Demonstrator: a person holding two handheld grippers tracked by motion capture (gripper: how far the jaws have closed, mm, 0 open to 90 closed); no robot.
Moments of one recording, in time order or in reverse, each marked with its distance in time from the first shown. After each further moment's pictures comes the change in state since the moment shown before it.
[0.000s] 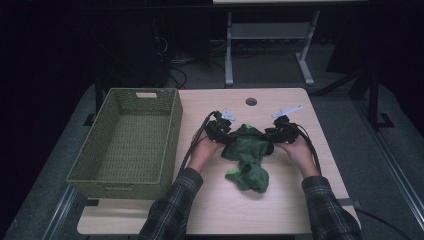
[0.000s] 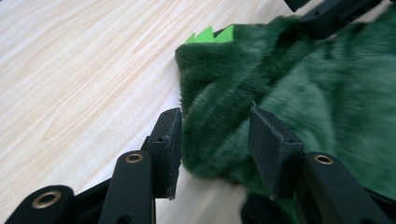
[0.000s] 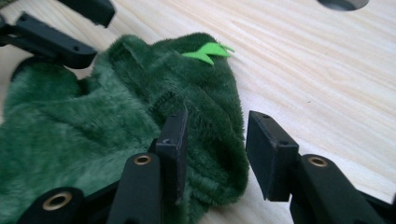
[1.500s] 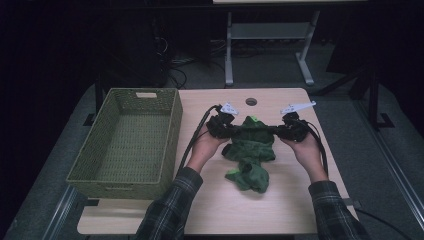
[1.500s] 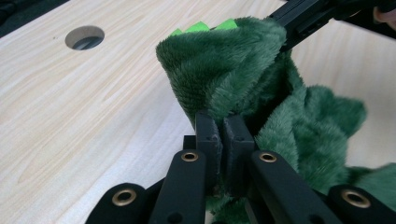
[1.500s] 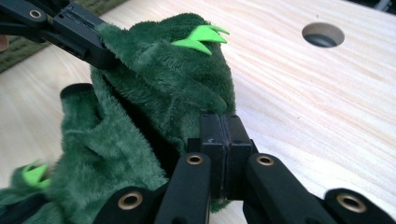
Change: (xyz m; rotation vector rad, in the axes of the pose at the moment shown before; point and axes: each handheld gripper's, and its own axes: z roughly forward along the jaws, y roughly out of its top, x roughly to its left) left arm -0.018 0.025 -0.044 -0.117 -0.117 -0.014; right arm 0.016 0.010 -0.053 -0.087 0.011 -0.003
